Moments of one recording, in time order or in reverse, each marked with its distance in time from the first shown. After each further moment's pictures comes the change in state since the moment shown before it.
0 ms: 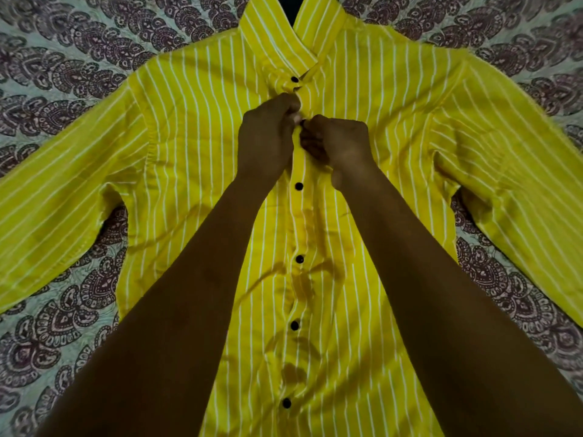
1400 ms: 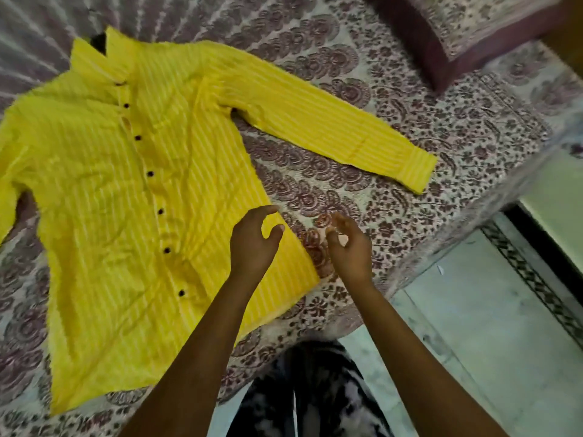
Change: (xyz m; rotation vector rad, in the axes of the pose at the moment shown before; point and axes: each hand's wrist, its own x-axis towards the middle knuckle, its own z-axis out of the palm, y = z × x) left_hand -0.364 0.219 0.017 -0.009 -0.468 0.010; right_hand -0.357 0.150 -0.333 -0.394 0.467 -0.212
